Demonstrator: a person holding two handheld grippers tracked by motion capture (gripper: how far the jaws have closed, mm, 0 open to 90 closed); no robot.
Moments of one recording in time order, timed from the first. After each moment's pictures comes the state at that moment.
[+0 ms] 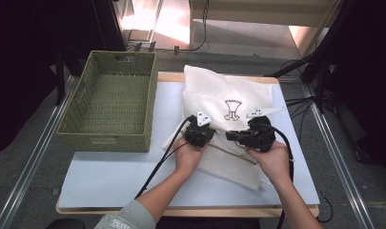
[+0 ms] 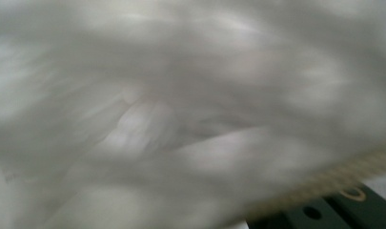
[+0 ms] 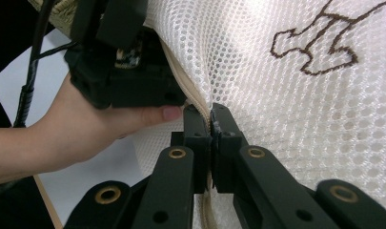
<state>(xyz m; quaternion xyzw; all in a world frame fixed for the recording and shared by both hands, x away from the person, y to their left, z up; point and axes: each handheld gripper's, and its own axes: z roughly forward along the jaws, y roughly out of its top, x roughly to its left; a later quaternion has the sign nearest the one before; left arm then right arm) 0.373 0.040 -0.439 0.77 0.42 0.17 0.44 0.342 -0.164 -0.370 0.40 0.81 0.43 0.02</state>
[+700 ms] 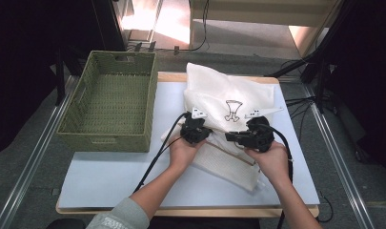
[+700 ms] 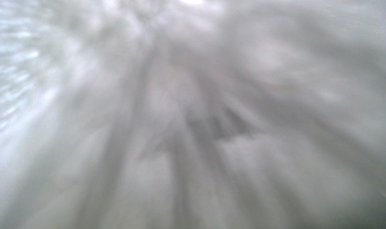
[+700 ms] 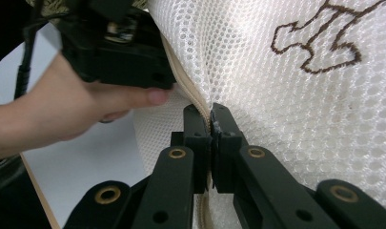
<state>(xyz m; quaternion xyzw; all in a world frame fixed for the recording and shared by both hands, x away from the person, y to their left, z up) 0.380 0.056 -0.436 0.79 0.41 0.12 0.43 0.345 -0.162 -0.376 0.40 0.81 0.42 0.02</state>
